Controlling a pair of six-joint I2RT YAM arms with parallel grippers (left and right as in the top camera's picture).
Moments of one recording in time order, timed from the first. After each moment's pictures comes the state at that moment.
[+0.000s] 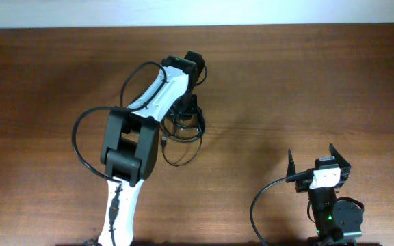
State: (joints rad) left arm -0.39 2.33 1.89 -1.21 -0.12 -0.42; right arm 0.07 0.01 0.01 -0.07 0.00 -0.19
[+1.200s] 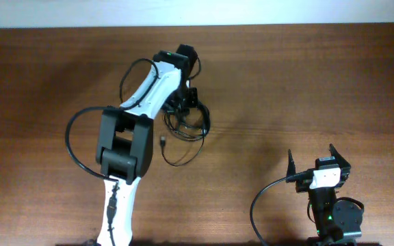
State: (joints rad) left arm -0.34 2.33 1.94 -1.19 0.13 -0.40; right arm 0.07 0.01 0.01 -0.07 0.00 -0.19
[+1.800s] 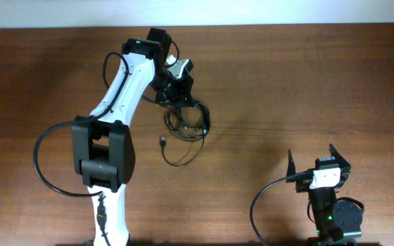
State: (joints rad) left arm -0.23 2.20 1.95 -1.27 0.58 -0.11; right arm 0.07 0.01 0.01 -0.07 0.00 -0.19
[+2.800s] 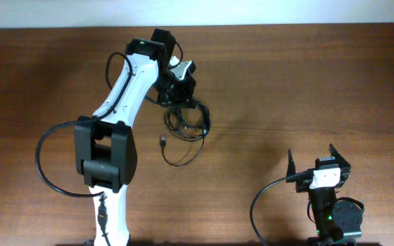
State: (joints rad) left arm -0.25 2.20 1.95 -1.27 0.55 -0.10; right arm 0.07 0.01 0.01 -0.07 0.00 -0.19
